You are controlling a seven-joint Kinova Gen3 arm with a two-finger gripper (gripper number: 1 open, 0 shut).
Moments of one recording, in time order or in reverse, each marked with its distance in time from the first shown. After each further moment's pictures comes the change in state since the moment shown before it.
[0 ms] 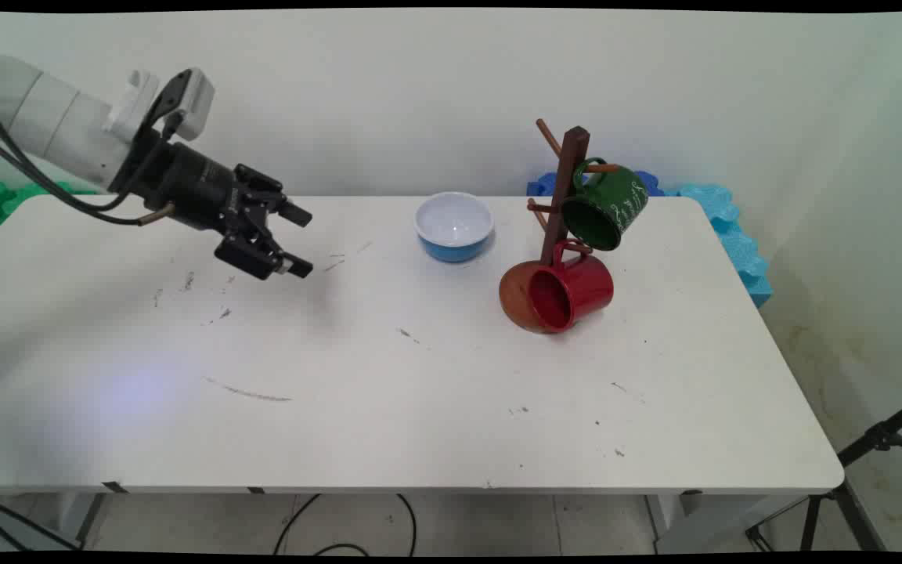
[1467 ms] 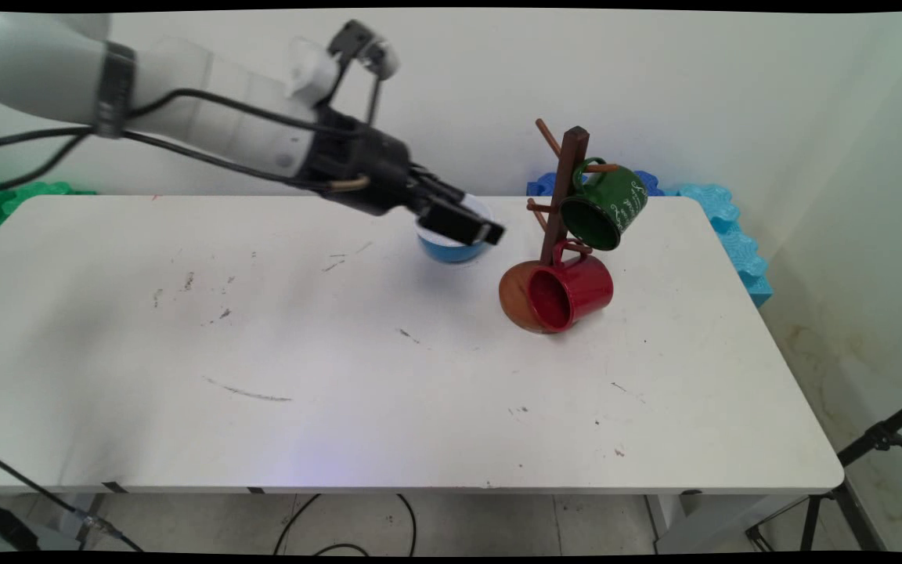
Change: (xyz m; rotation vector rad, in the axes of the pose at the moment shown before) arm 0.153 0.080 0.095 0.048 0.163 -0.323
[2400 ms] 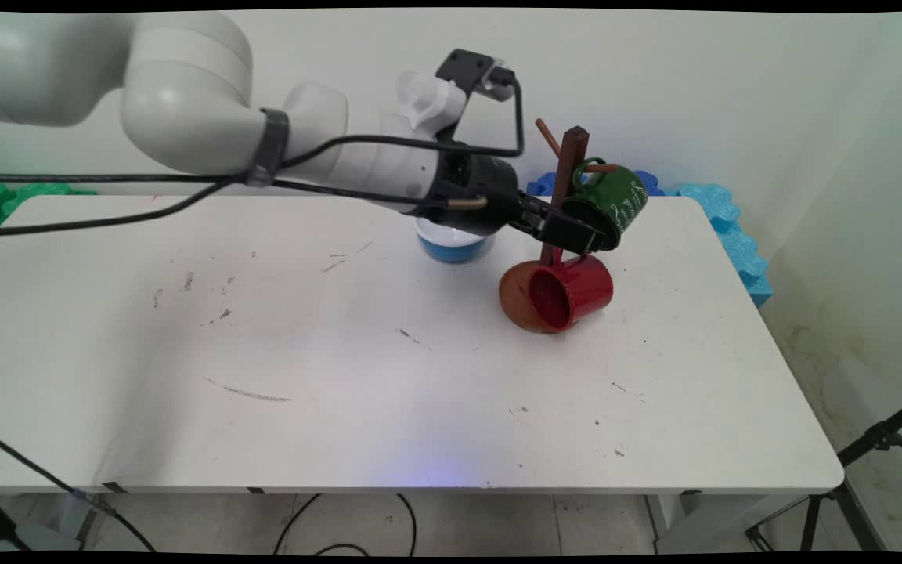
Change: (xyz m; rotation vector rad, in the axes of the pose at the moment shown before) arm 0.019 0.040 0.081 0.010 0.068 -0.094
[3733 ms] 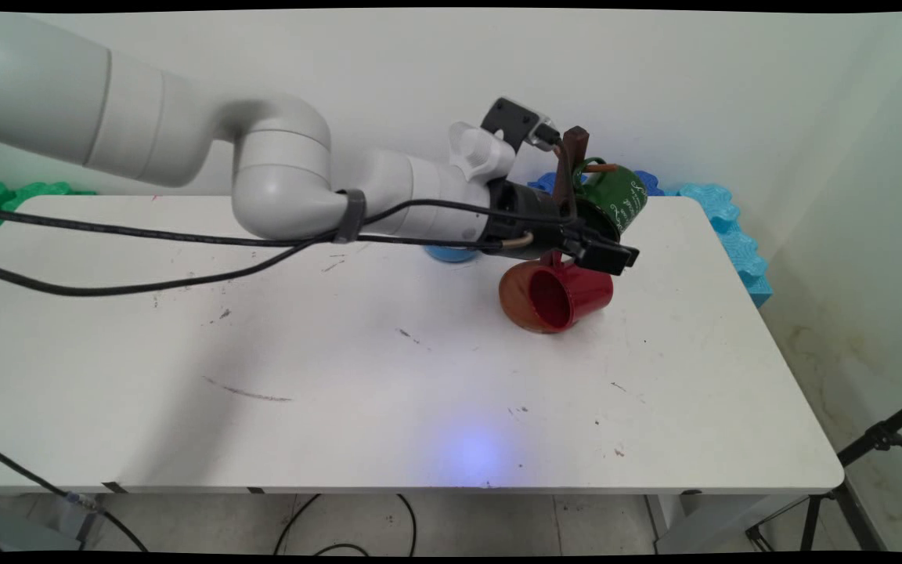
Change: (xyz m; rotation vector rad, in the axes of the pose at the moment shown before) arm -0.024 -0.003 0.067 0.001 0.090 0.052
